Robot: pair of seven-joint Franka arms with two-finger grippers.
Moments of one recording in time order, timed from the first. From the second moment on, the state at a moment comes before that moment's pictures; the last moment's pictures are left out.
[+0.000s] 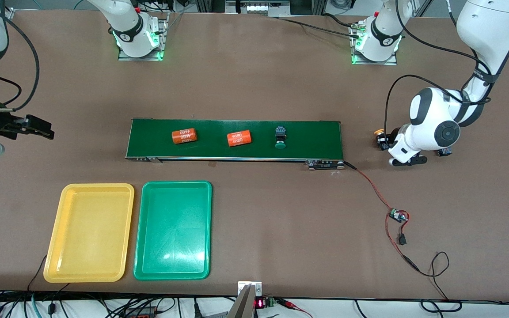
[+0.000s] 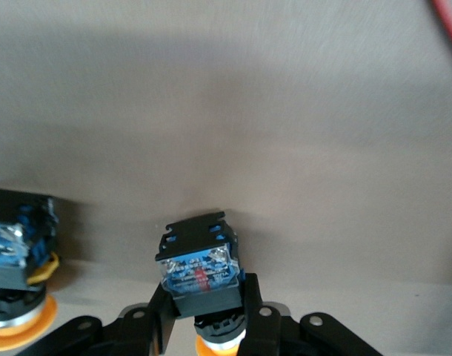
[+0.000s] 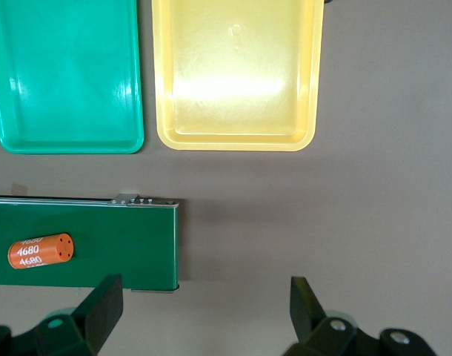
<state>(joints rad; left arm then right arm) 0.35 0.39 -0.37 -2.22 0.09 2.25 -0.22 0.08 0.20 -0.12 -1.50 0.01 1.63 -0.05</state>
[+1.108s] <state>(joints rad) 0.13 0.46 -0.64 -2.02 -0.03 2.23 -0.35 0.08 0.23 -0.12 -1.50 0.01 1.64 -0.03</state>
